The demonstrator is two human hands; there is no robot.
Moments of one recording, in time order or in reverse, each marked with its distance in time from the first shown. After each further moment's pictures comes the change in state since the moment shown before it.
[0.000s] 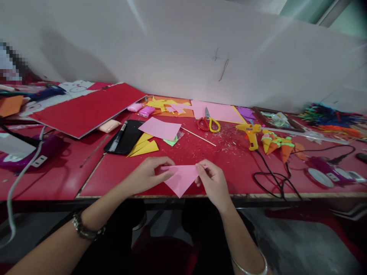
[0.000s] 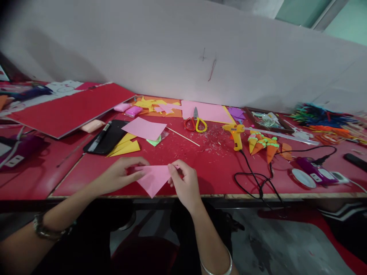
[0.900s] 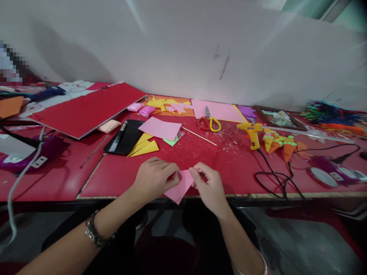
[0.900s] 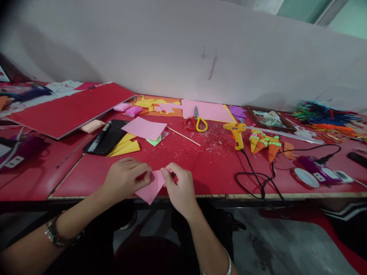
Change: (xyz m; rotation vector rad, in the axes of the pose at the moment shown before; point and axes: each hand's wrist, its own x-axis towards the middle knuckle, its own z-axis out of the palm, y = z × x) left_hand 0.003 0.009 0.030 0.716 0.415 0.303; right_hand -0.006 -0.007 0.010 -0.174 -0.026 -0.090
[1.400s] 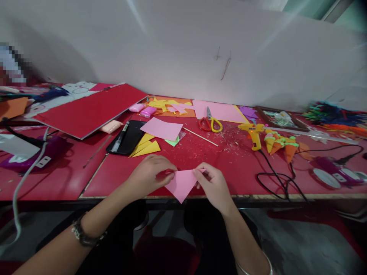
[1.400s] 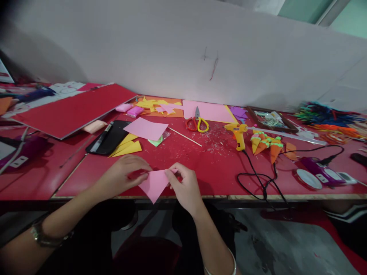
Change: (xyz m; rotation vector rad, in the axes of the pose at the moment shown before) left_hand -0.005 -0.023 -0.011 -0.507 -0.316 -0.151; right_hand 0.003 0.004 -0.005 0.169 -0.077 0.093
